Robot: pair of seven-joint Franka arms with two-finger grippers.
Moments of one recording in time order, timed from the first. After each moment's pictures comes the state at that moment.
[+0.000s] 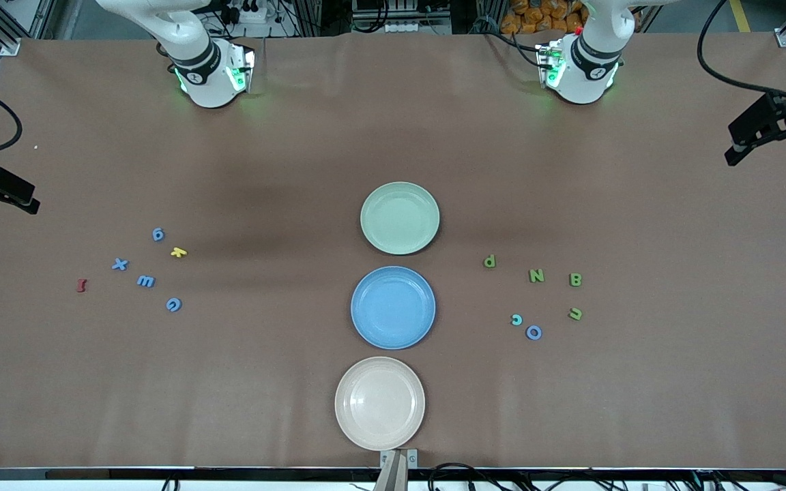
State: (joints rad) left arm 0.02 -0.03 -0.10 -1.44 -0.01 1.55 -0.05; right arm 0.07 0.09 -0.14 -1.46 -0.04 1.57 0.00
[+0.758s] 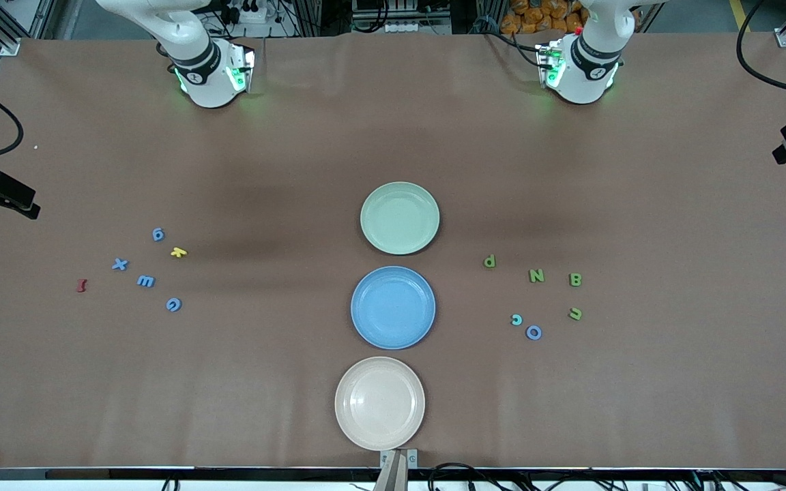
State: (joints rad) left arm 0.13 -0.03 -0.07 -1.45 0.00 1.50 -0.05; right arm 0.07 0.10 -0.14 -1.46 -0.04 1.60 0.00
